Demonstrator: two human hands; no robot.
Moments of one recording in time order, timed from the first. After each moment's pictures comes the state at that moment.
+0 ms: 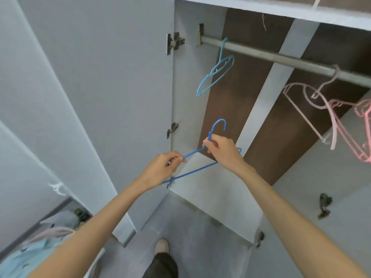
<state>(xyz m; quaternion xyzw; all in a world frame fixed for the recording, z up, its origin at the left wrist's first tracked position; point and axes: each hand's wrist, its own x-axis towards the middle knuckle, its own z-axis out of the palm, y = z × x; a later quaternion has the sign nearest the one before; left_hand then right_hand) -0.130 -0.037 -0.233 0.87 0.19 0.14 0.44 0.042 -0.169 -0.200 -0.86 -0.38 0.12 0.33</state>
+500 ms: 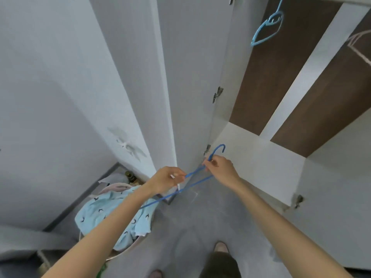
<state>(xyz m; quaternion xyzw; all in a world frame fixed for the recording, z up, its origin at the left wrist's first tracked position) -0.357 0.001 -0.317 0.83 0.28 -0.06 0.49 -0.189 -0.133 -0.315 -0.84 -0.31 0.30 0.33</state>
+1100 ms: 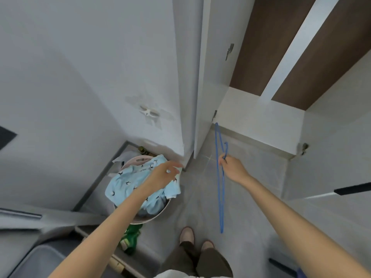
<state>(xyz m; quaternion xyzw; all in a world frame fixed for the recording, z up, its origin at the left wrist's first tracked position) -0.560 0.050 -0.377 0.79 0.31 -0.10 0.52 -0.383 -0.134 -0.381 -0.89 -0.23 0.33 0.24</state>
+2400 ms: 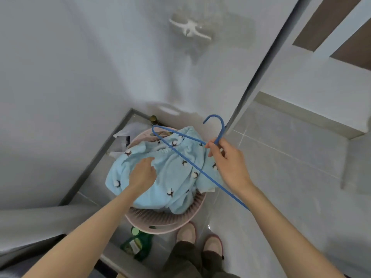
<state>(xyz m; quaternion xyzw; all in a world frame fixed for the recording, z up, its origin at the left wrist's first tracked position) -0.656 0.248 -0.736 0.85 0.43 -0.12 0.30 -0.503 0.061 -0.614 -0.83 -0.19 0.25 0.46</state>
